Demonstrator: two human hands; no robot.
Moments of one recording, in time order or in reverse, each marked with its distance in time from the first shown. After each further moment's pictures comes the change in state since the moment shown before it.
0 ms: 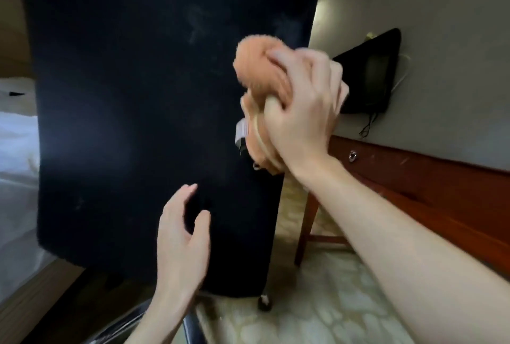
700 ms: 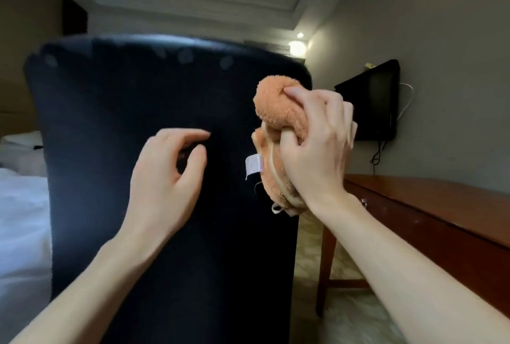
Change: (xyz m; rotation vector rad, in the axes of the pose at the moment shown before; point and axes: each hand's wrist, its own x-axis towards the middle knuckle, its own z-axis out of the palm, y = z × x) left_hand 0.168 0.190 -0.021 0.278 0.001 0.552; right_hand 0.110 0.032 0.012 0.003 -0.017 0.099
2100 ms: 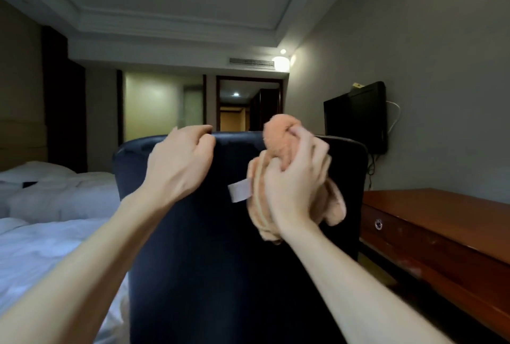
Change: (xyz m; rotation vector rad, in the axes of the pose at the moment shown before) left_hand 0.189 -0.041 -0.116 0.301 -0.330 -0.083; right_hand 0.057 -0.160 0.092 0.022 0.086 0.471
